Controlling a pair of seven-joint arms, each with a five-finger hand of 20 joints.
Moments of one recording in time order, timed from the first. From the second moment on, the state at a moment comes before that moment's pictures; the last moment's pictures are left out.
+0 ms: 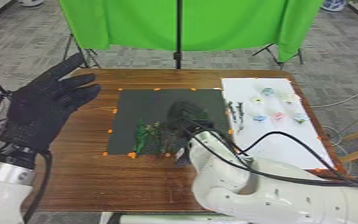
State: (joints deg) left arm 136.2 -43.5 -110.2 -141.7 29.7 10.4 12.6; right arm -48.0 -54.5 12.3 -114.7 -113.4 17.1 60.4
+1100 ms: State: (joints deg) left arm 139.2 -45.6 -110.2 -143.0 29.4 12.6 13.4; right arm -50.0 -43.6 22.8 -99.4 -106.5 7.6 65.9
